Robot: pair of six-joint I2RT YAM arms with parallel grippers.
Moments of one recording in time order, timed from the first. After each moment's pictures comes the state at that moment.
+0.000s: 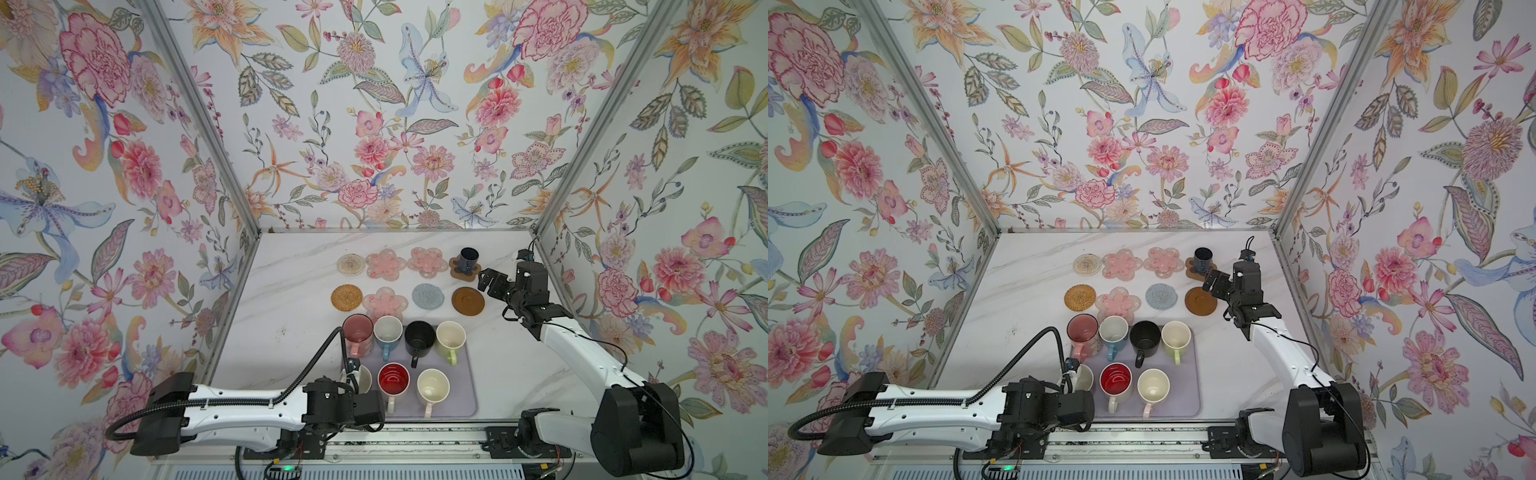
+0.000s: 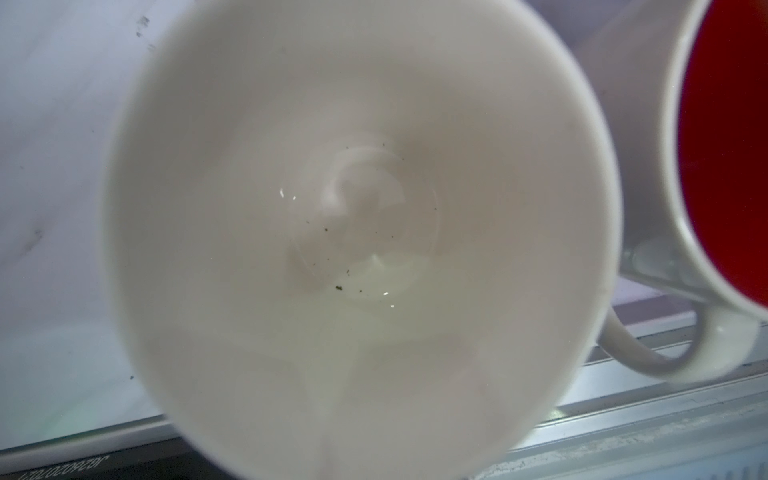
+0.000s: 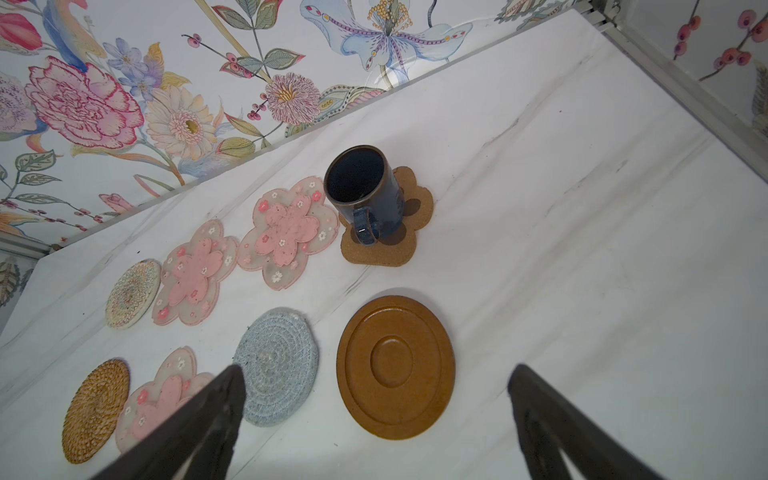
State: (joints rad) left arm -1.47 1.05 0.62 -0.97 -0.30 -1.25; right arm 0.14 1.25 0.80 -0.11 0.01 0.43
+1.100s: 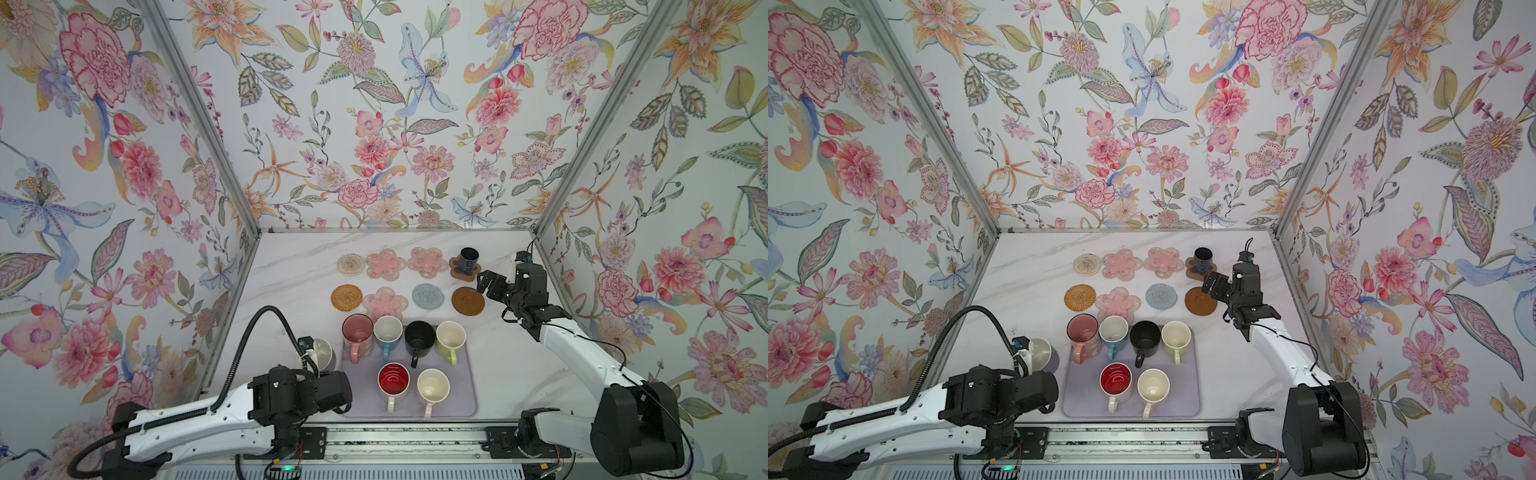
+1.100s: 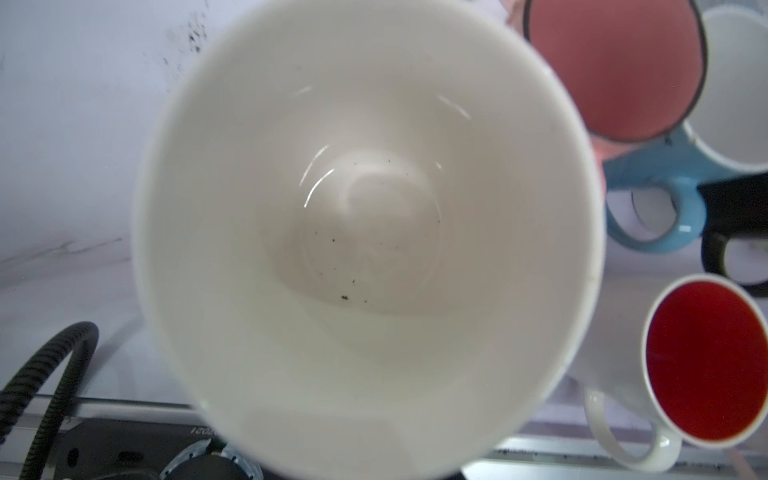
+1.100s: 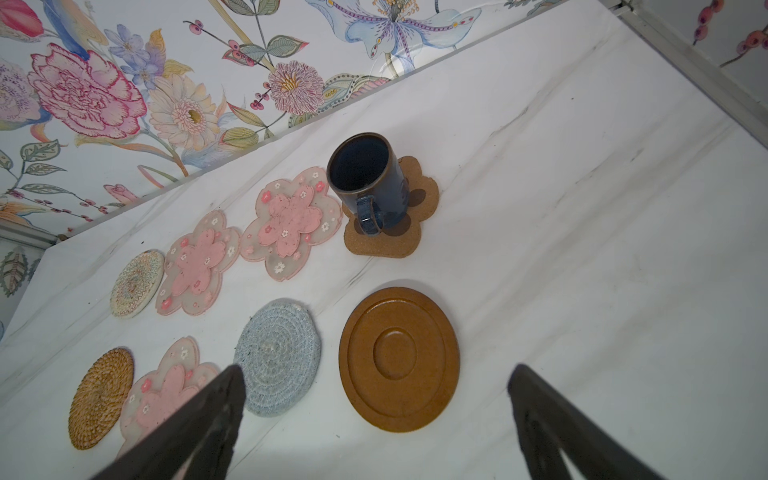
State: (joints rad) left arm -1.21 0.73 0.74 -1.31 -0.55 -1.31; right arm 0.14 1.26 0.78 -0.10 -0.02 0.43
